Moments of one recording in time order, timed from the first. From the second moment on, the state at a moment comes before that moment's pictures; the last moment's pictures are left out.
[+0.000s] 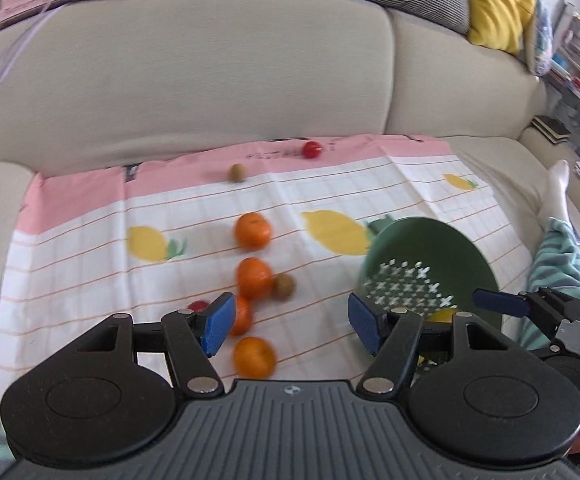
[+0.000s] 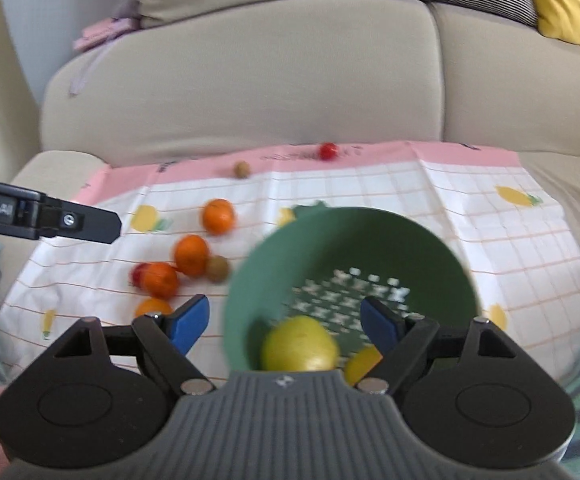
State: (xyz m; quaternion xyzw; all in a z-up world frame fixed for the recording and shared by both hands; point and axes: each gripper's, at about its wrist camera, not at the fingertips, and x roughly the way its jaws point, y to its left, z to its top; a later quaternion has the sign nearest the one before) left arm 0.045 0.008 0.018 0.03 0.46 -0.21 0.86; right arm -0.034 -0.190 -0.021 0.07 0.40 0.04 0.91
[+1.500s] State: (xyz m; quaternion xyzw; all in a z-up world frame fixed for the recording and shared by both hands) left arm 0.085 0.024 -0.115 -0.01 0.57 -0.23 0.79; right arm 0.038 -0.127 -0.060 -0.07 0.42 0.16 0.89
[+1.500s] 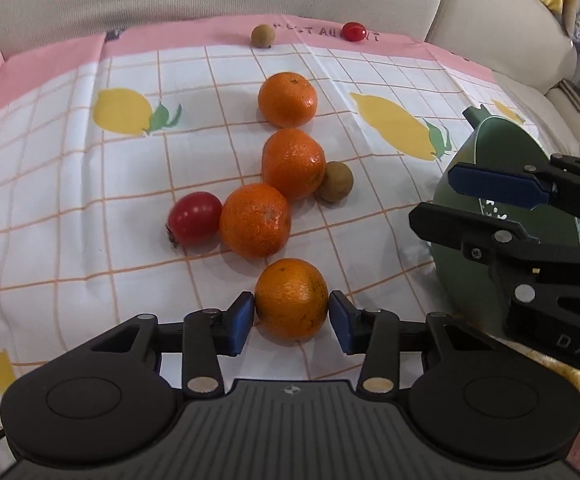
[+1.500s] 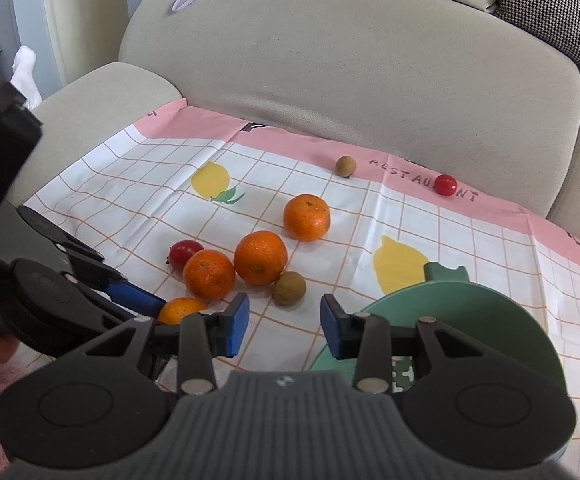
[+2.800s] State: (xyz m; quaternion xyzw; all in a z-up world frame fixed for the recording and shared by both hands) left arm 0.090 0.085 -0.076 -0.08 0.51 -0.10 0.85; right arm 0.063 -0.028 -0.117 -0.26 0.39 0.24 0.85
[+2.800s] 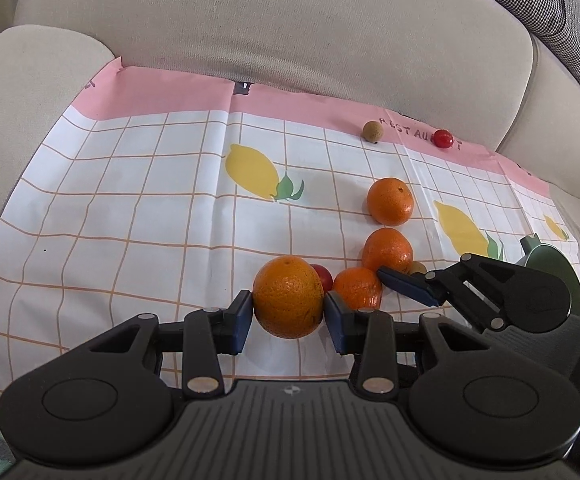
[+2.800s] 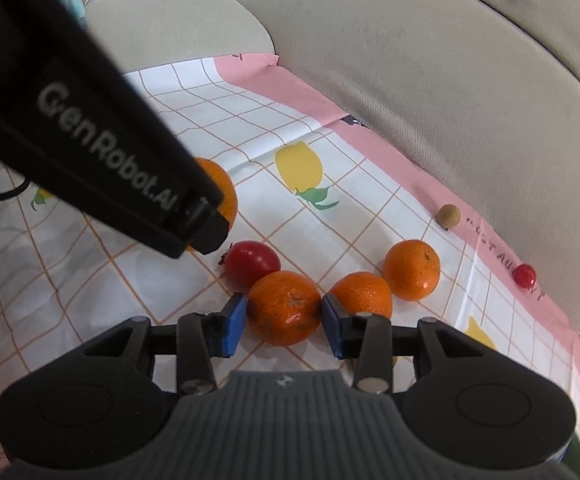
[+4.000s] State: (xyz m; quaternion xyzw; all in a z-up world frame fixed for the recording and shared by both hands) left arm 0.039 -0.002 -0.008 0.03 0.43 -0.17 0.89; right arm -0.004 -0.132 -0.034 -0.15 0.36 0.11 0.92
